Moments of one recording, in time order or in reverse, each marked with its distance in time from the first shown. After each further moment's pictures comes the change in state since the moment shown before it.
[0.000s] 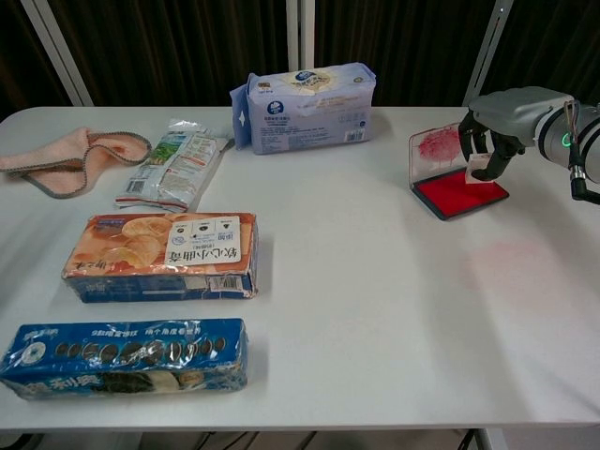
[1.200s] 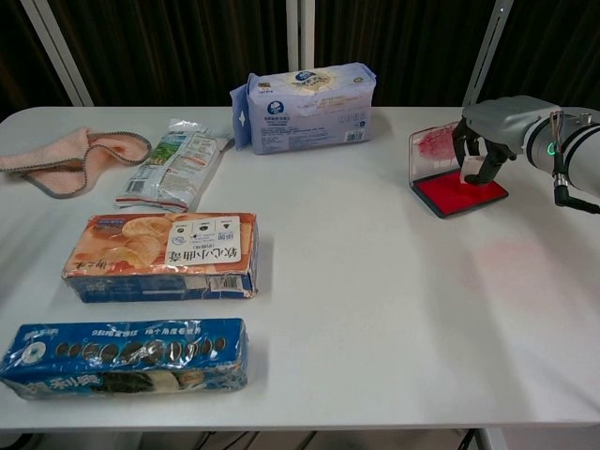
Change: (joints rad) left arm -0.009 0.007 -0.006 -0.002 -0.016 -0.016 0.000; right arm 0.027 -0.053 -0.018 0.104 0.025 -0.049 0.032
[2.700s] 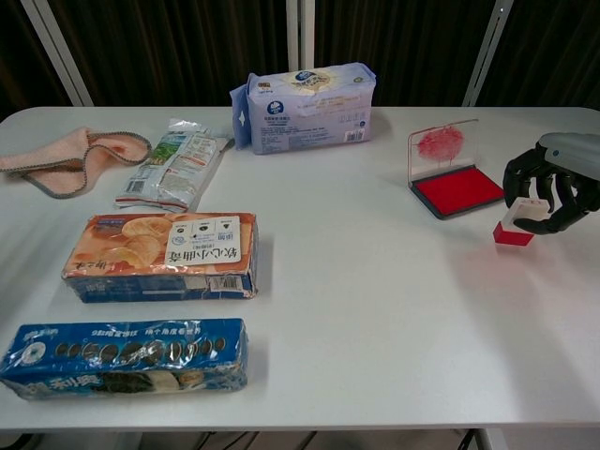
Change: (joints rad) left arm -0.004 -0.005 0.011 -0.048 0.019 -0.002 0.052; right arm -0.293 0.245 -0.154 -0.333 -0.483 0.168 0.521
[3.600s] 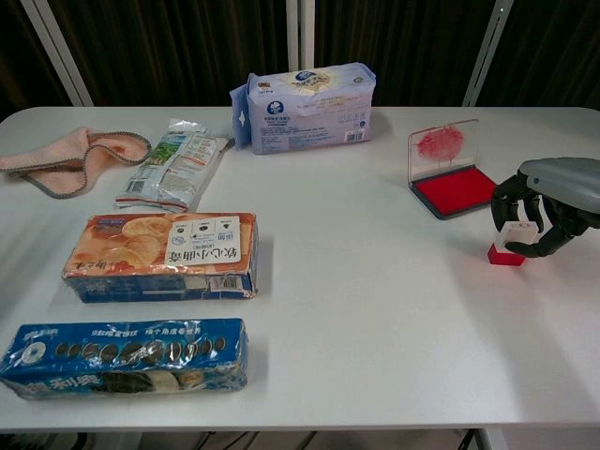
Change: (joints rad) left arm 0.004 -0.007 0.000 0.023 -0.003 0.007 -0.024; right arm -0.013 -0.040 0.011 0.020 -0.007 -0.051 -0.107
